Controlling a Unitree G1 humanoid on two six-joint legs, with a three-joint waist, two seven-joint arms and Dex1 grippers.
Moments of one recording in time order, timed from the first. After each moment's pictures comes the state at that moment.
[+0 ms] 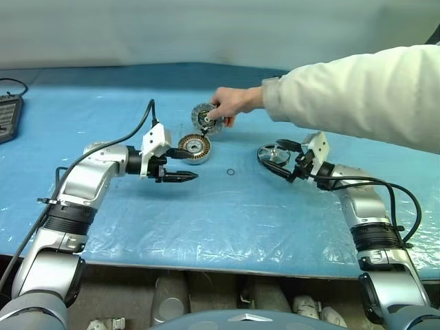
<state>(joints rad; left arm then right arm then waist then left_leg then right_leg) -0.59 0.63 -0.13 0.16 -0.32 0.35 -1.23 -0.45 -0.50 -0.05 0.35 0.26 0.05 0.96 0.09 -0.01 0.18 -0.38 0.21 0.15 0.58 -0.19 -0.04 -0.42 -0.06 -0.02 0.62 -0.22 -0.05</state>
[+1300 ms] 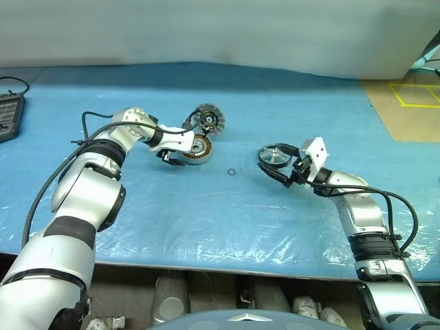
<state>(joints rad) -1.23 0.45 -0.44 1.29 0.41 -0.58 -1.13 -0.37 -0.48 -0.05 0.25 0.26 0.07 0.90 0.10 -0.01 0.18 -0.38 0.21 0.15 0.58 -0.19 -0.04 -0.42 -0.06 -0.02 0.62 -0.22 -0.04</state>
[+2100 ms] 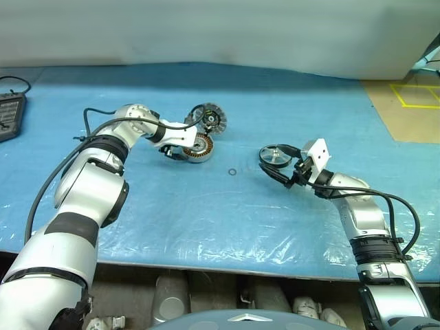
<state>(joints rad) -1.26 0.44 -0.41 1.32 0.43 -0.58 -1.11 -0.35 -0.48 -0.05 0.24 0.28 0.07 0.88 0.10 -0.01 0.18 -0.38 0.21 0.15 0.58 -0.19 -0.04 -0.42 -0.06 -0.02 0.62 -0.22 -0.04</state>
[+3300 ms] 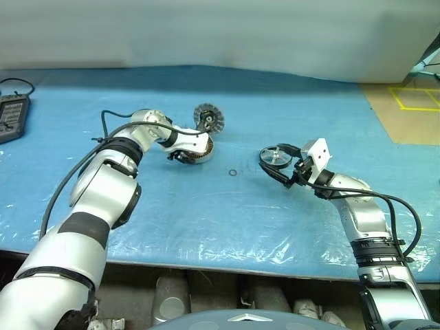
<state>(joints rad) -1.26 0.35 -0.40 1.32 0.45 -0.41 -1.17 -0.33 -0.48 -0.05 0.18 0.28 0.10 0.85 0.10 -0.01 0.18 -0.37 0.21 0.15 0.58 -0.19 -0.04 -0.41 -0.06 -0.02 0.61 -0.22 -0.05</state>
